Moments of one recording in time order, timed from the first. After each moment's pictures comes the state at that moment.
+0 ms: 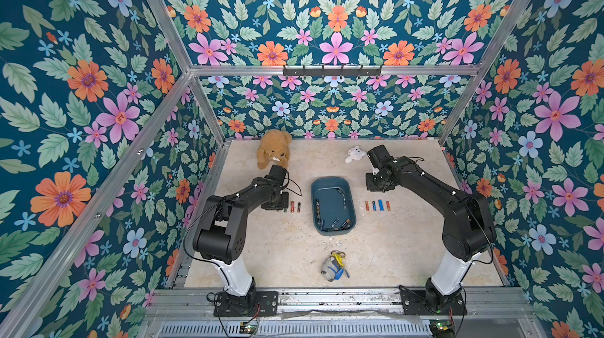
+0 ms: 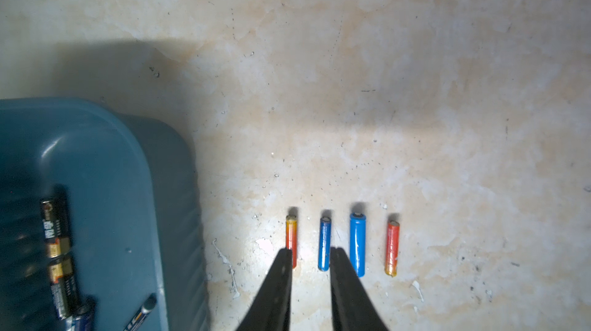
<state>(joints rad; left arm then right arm) -0.29 1.75 1.05 -0.58 -0.09 -0.26 0.46 1.79 1.42 -0.80 0.11 0.36</state>
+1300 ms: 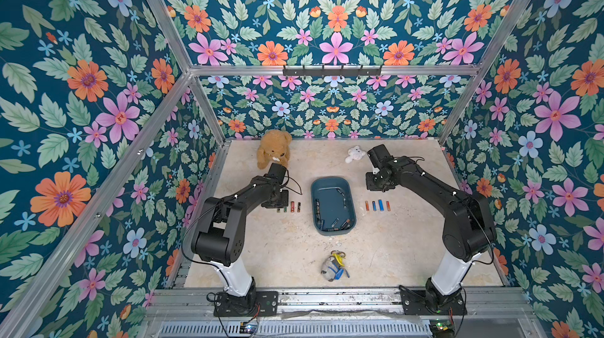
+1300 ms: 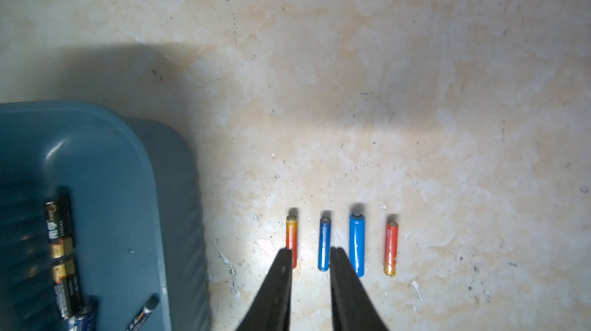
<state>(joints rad) -0.29 1.70 1.08 -0.60 -0.09 -0.26 0.47 1.79 1.43 -0.81 0.11 0.37</state>
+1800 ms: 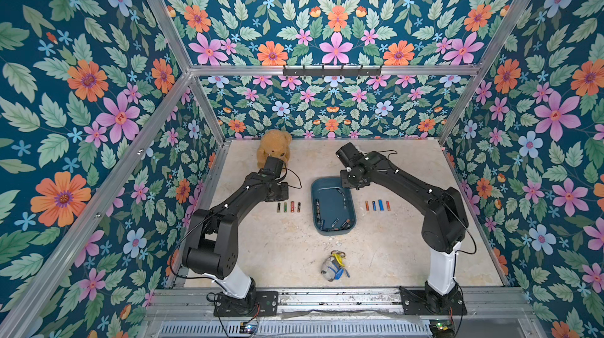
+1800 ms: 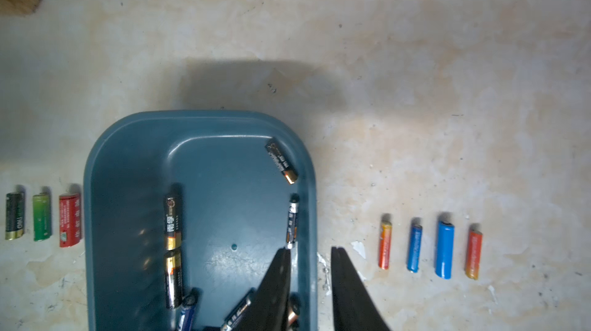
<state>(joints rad) -0.30 1.60 1.09 -0.63 -0.04 -0.29 0.71 2.00 1.76 -0.96 0.21 0.54</state>
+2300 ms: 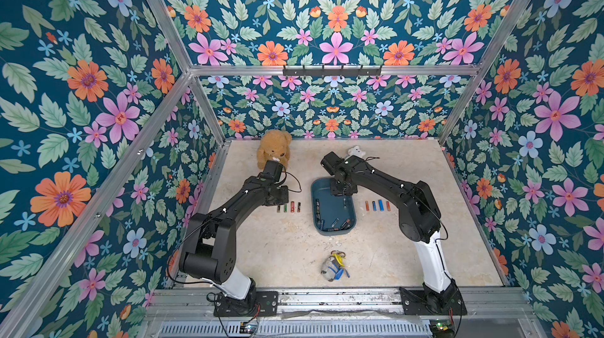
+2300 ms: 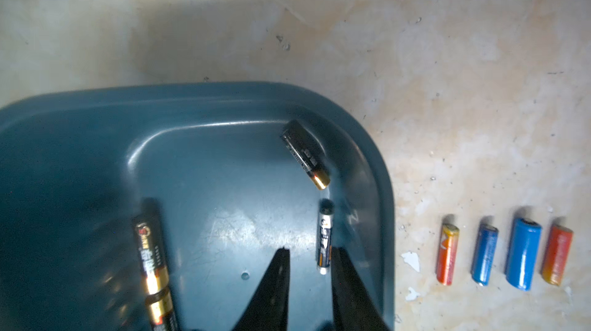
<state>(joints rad) -0.30 1.58 1.05 -0.61 -0.01 -0.31 0.74 2.19 1.86 -1.03 0.21 0.64</state>
